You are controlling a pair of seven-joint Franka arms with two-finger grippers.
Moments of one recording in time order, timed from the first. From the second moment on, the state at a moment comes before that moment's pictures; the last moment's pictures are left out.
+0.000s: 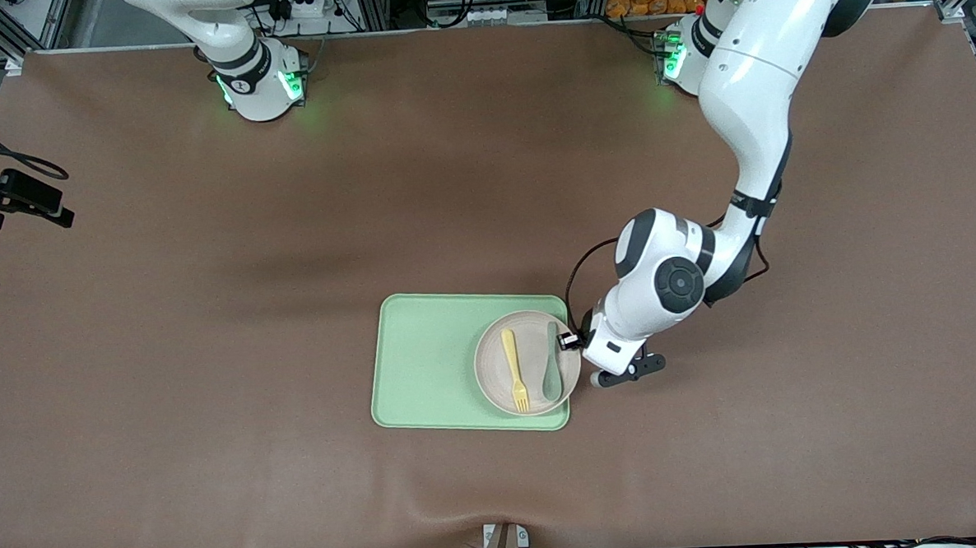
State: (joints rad) left arm -0.35 0.80 -0.17 -1.45 -0.16 2.36 -0.61; right arm -0.05 0.00 -0.04 -1.57 0.04 1.55 -0.04
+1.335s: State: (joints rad) left arm -0.06 0.30 -0.09 -1.38 -0.09 1.73 -0.52; right arm -0.02 0.06 -0.02 -1.57 0.05 1.58 -0.04
